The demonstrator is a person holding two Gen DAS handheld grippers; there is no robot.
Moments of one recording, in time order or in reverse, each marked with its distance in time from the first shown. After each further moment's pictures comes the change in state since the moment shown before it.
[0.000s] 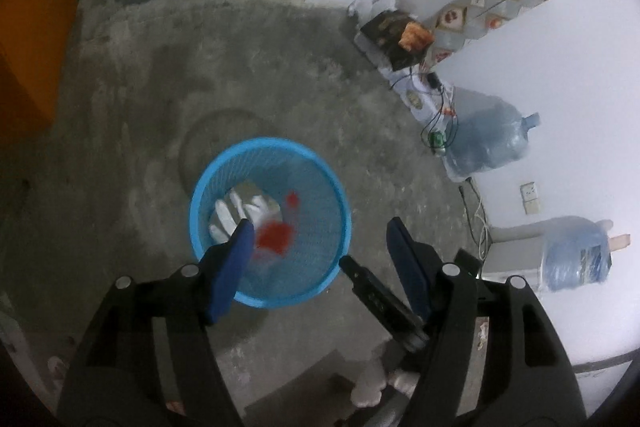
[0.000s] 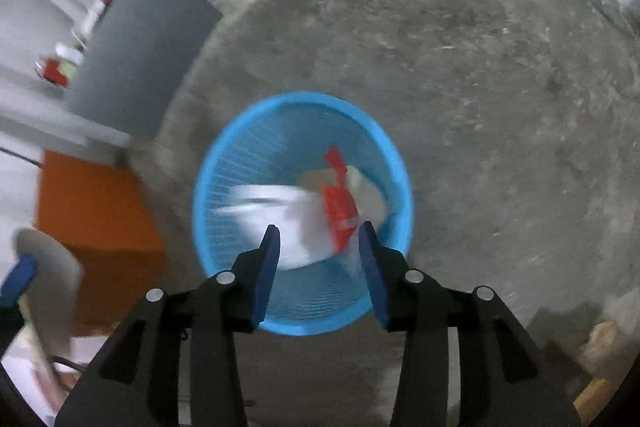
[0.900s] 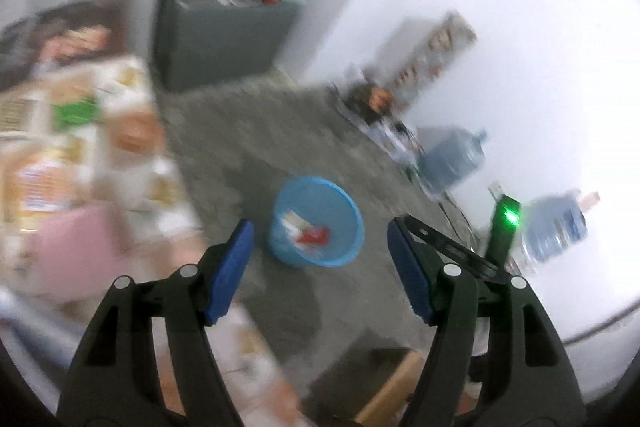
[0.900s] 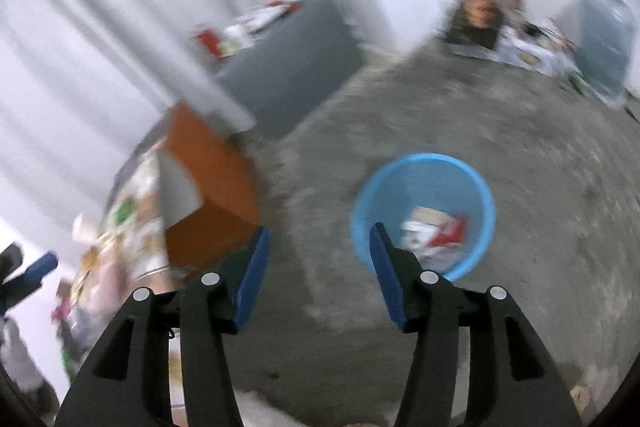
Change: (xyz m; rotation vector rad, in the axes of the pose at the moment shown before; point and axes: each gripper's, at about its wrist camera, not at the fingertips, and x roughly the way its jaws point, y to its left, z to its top) left arm -0.344 0.086 -0.100 0.133 -0.297 -0.017; right arm -0.228 0.141 -0.099 -0.421 -0.175 0.351
